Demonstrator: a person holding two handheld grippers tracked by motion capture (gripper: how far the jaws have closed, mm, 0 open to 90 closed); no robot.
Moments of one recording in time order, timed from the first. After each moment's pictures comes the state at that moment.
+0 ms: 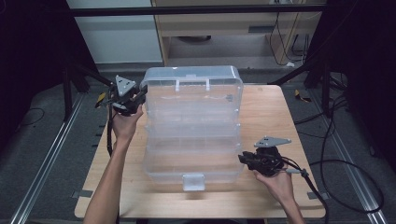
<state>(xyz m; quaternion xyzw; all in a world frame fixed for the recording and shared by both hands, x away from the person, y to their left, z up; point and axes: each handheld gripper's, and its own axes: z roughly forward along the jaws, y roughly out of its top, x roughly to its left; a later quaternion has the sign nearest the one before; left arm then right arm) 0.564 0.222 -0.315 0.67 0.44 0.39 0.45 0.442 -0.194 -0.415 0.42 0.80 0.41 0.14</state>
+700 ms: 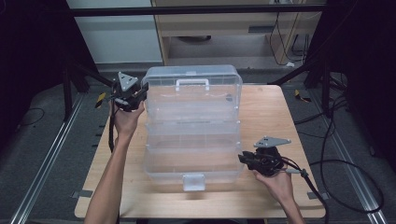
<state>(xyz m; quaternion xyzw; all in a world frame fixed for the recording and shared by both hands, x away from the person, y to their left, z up) 0.580 0.220 -0.316 0.68 0.44 0.39 0.44 0.441 -0.193 -0.415 0.42 0.80 0.40 0.14</state>
